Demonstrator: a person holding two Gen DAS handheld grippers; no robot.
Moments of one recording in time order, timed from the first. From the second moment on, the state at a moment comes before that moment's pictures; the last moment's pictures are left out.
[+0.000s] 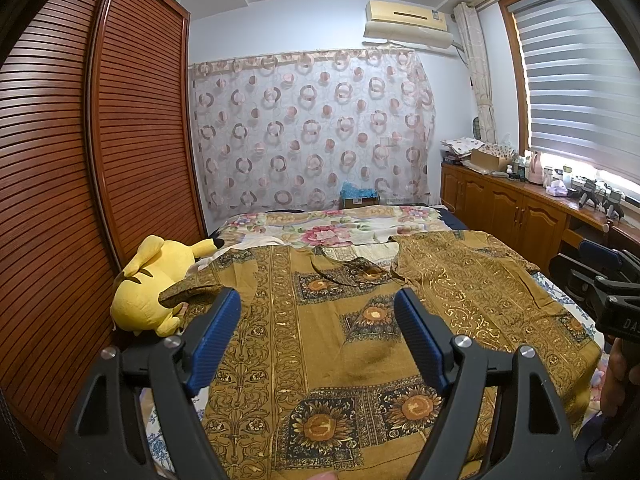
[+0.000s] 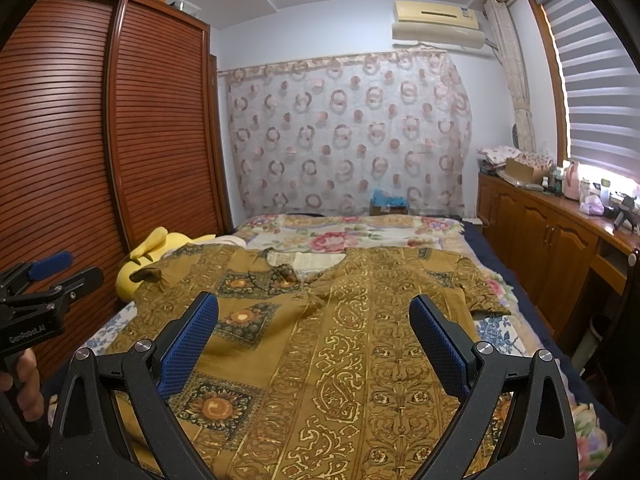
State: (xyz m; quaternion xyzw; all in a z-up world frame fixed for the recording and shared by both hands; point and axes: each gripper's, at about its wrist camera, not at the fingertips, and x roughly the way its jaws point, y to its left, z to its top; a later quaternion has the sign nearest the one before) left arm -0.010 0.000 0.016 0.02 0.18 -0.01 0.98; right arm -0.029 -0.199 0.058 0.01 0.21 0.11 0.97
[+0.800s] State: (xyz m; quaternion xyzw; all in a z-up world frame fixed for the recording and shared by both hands) left arm 0.055 0.069 -0.065 0.02 0.28 0.00 0.96; right arm 0.034 -0.157 -0.003 -0.03 0.27 0.17 0.95
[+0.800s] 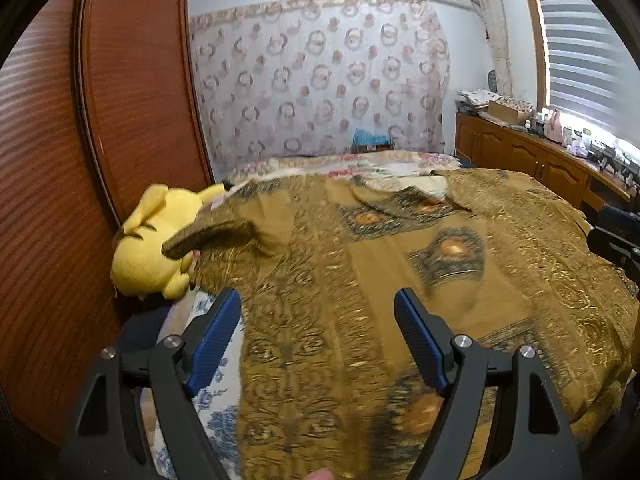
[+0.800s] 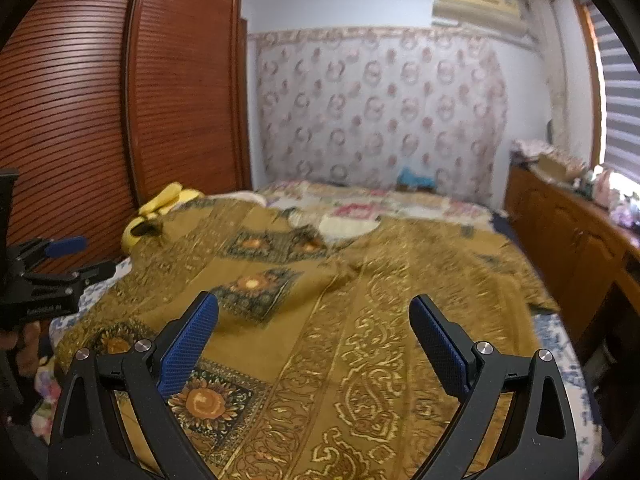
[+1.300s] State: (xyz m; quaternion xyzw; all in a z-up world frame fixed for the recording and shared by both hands) left arm 0.116 0.163 -0.076 0.00 0.33 0.04 0.94; right arm 0.073 -0.132 -0.047 -0.06 0.35 0.21 0.91
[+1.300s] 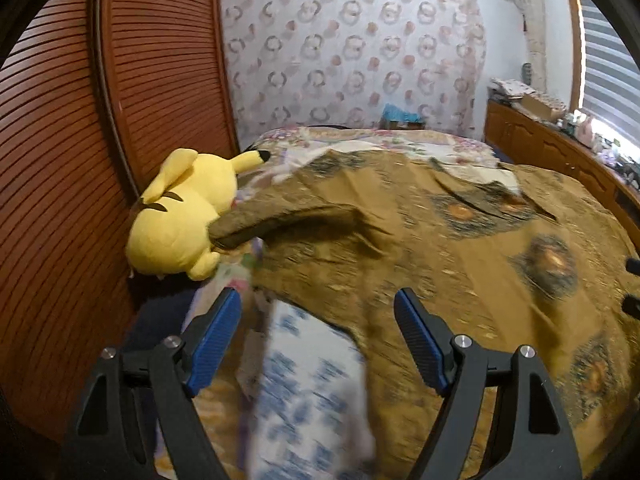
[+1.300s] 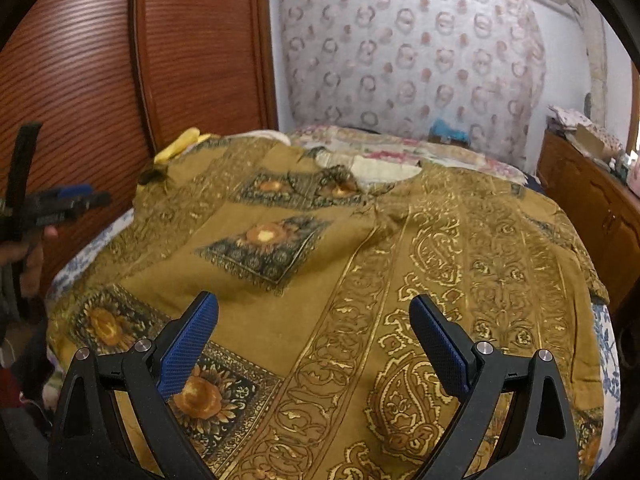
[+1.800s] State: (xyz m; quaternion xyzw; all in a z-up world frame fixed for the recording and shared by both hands) left arm 0.188 0.200 -0.128 -0.06 0.44 0.01 0.89; right arm 0.081 -0.126 -0.068 -0.07 0.39 0.22 0.89
